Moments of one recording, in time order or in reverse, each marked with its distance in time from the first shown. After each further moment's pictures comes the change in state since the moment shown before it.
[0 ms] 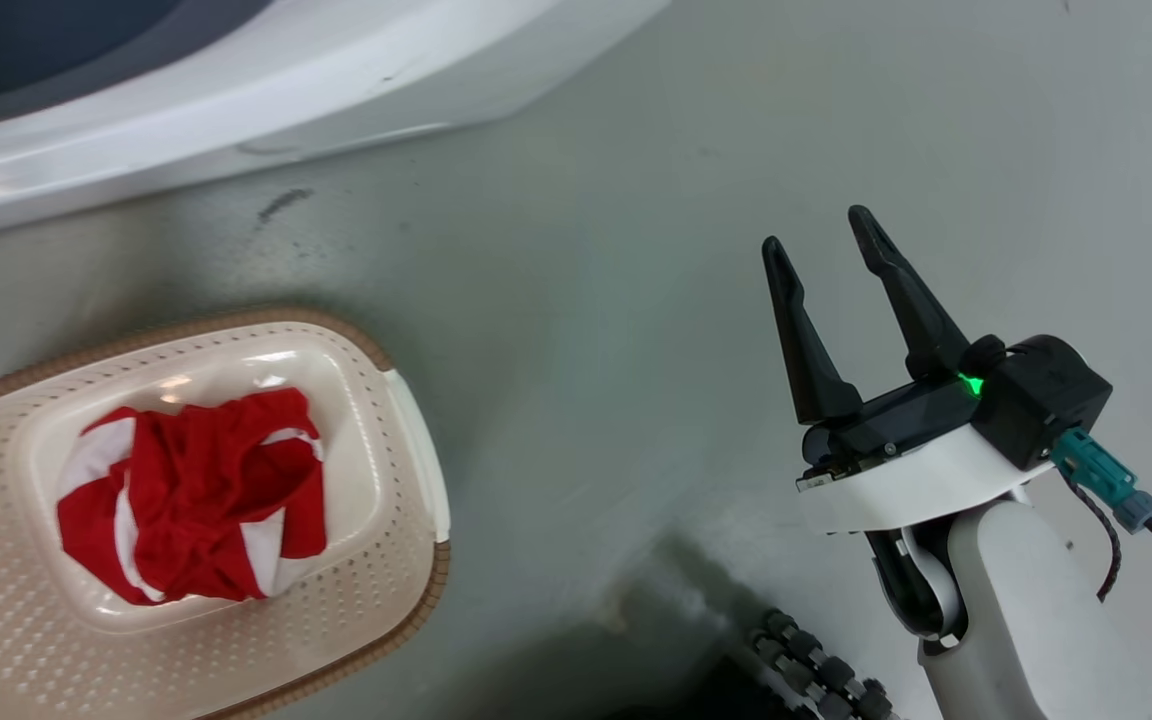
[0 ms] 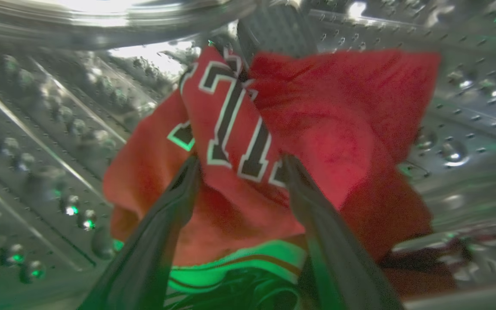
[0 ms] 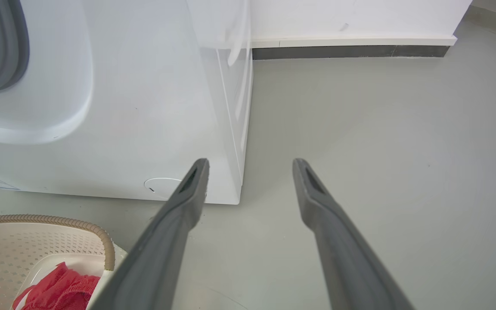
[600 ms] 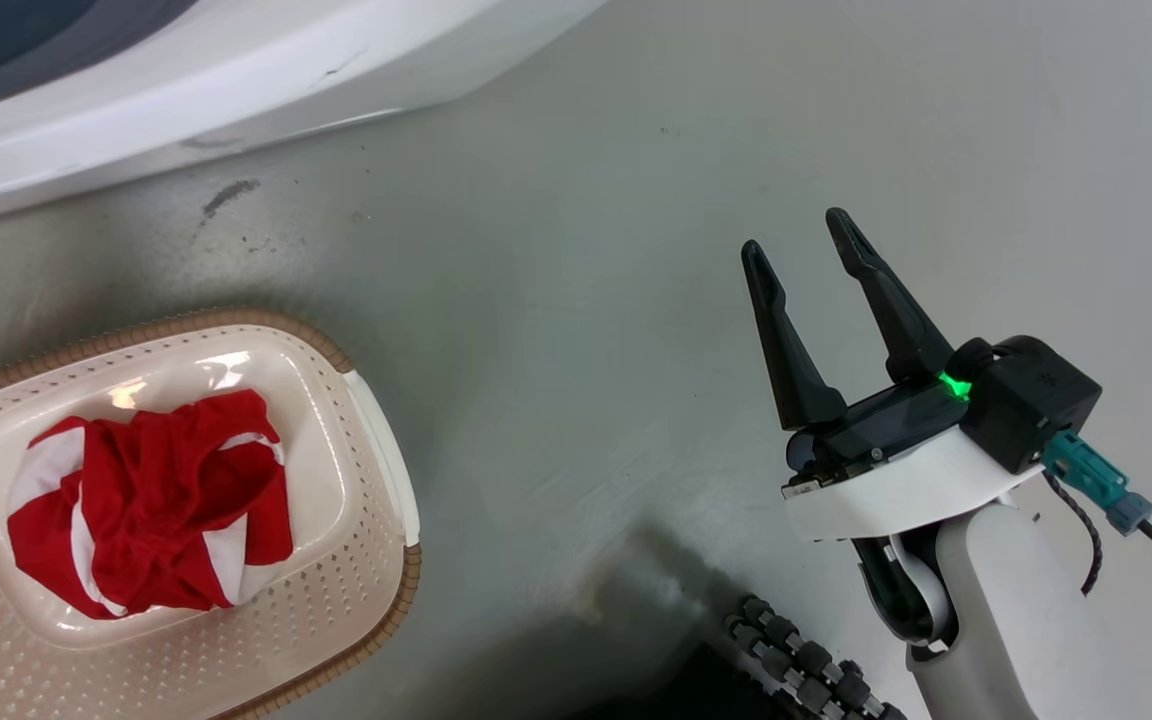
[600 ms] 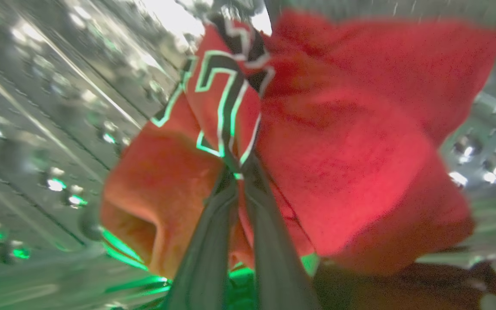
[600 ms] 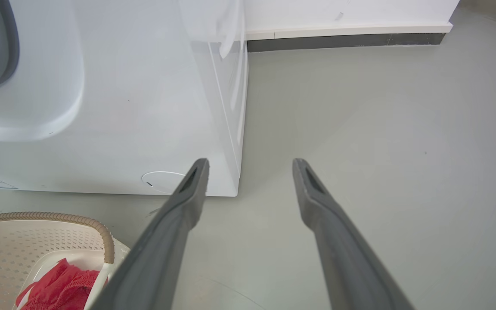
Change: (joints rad) left arm -0.083 0.065 0.012 -0.032 -0.048 0.035 0.287; right arm -0.001 0.000 0.038 -0.016 0.045 0.000 -0.002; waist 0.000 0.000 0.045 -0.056
